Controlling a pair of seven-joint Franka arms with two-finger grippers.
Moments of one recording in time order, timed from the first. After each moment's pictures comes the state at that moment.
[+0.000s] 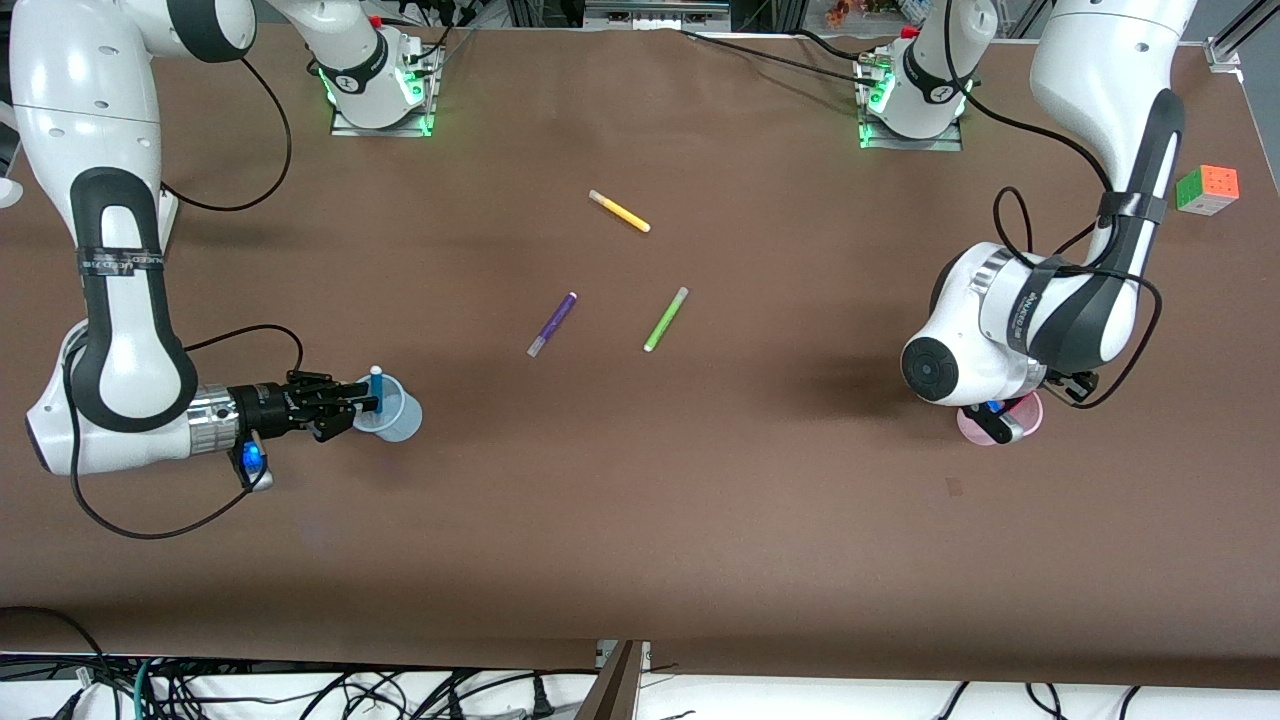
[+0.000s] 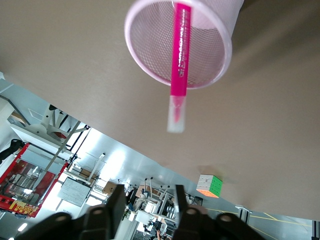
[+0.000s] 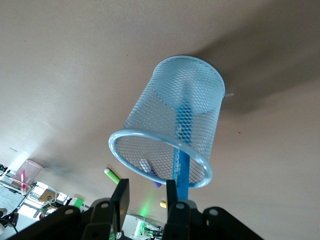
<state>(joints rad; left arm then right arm) -0.07 0.55 -0.19 -1.65 0.90 1.50 0.30 -0.02 0.81 -0.09 -1.33 0.75 1.58 0.33</state>
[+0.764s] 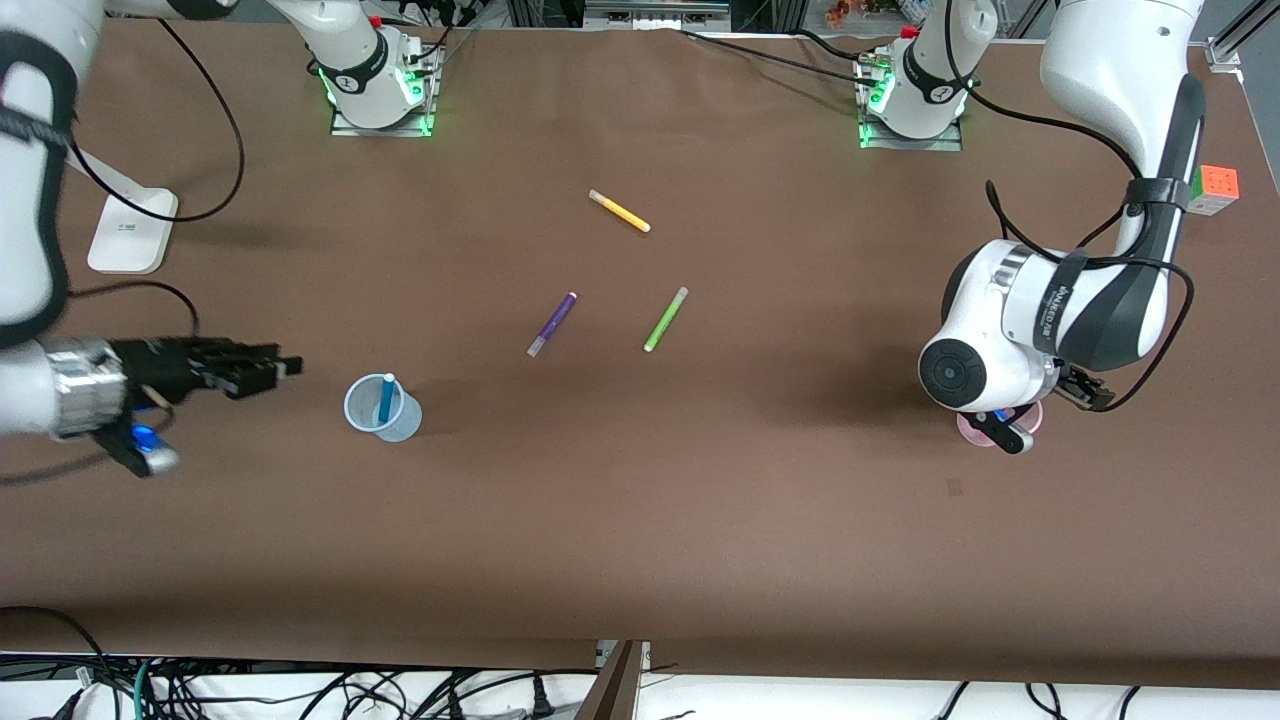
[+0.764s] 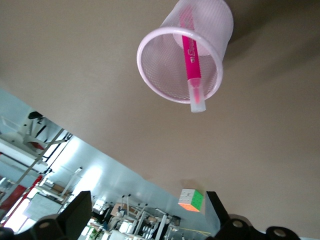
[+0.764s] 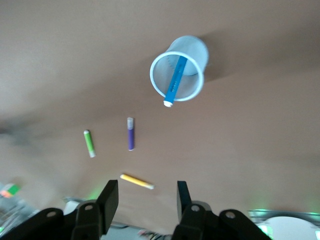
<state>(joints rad) -0.07 0.55 -0.18 -1.56 0.76 1.50 0.30 -0.01 0.61 -0.08 -1.01 0.45 1.24 0.32</state>
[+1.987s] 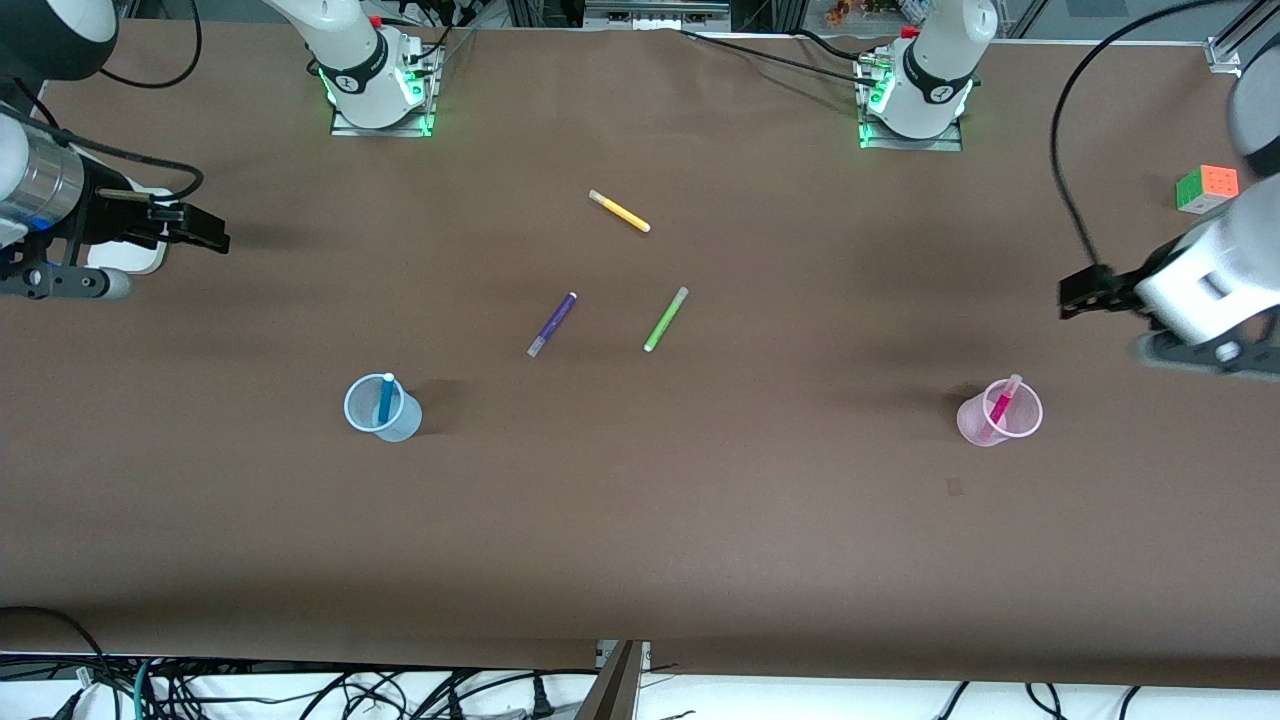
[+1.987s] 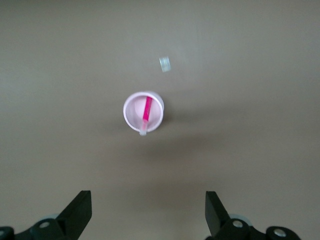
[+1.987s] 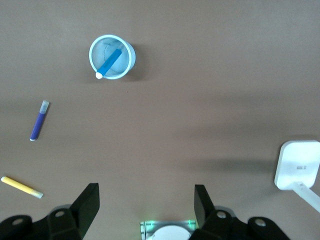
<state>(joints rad) 0.04 0.17 -0.06 -1.47 0.06 1.59 0.07 0.13 0.07 -0.09 -1.59 0.01 1.48 0.09</state>
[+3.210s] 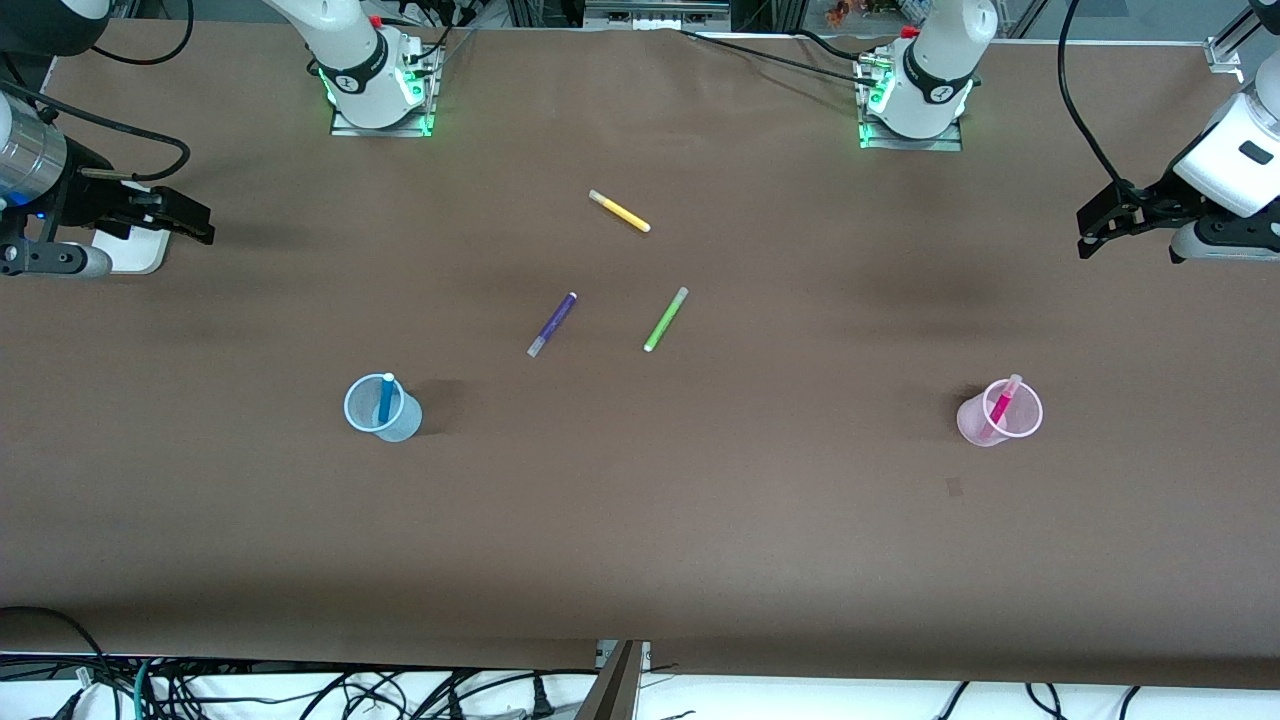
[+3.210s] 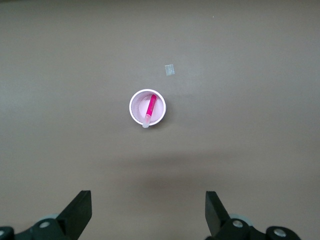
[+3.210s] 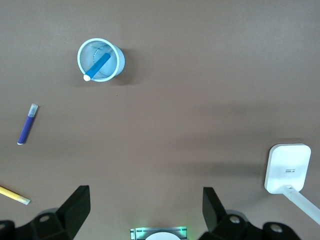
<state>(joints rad) 0.03 -0.10 -0.05 -1.78 0.05 1.72 0.04 0.14 0.02 -0.11 -1.65 -0.02 1.52 0.07</state>
